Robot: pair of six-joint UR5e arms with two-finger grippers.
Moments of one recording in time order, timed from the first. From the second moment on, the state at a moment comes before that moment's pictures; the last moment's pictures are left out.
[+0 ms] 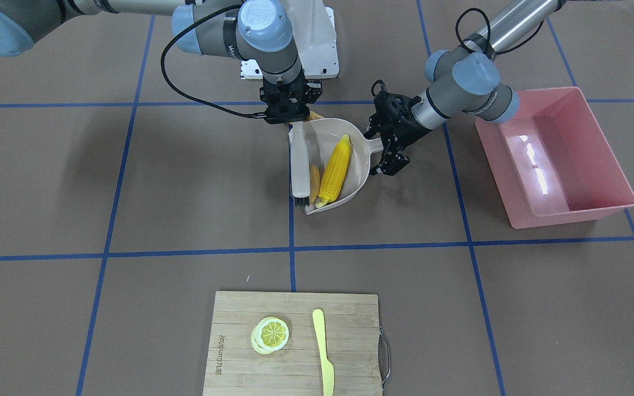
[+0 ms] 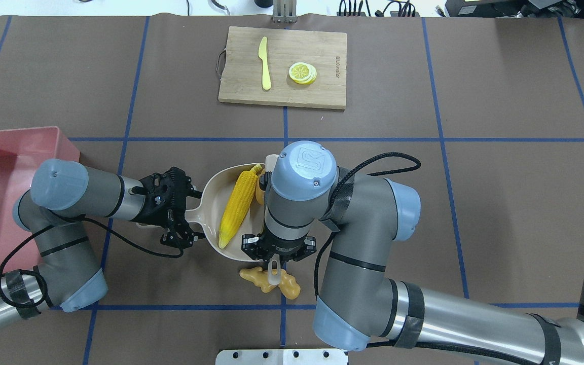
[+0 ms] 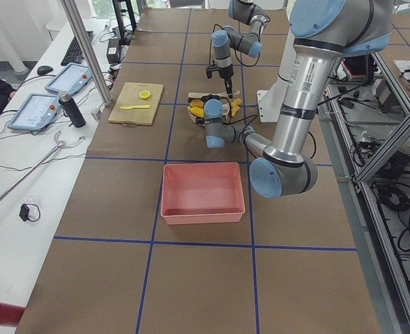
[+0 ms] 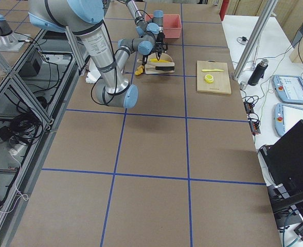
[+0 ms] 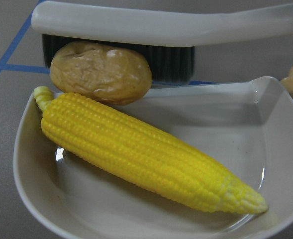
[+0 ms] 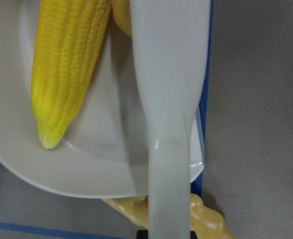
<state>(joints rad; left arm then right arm) -0.54 -1.88 -1.54 -2.65 -2.03 0.02 0.39 -0.82 1.67 -1.57 2.11 1.33</state>
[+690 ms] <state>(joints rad) -0.54 -1.88 -1.54 -2.65 -2.02 0.02 0.37 -0.75 1.63 -1.57 2.11 1.37</state>
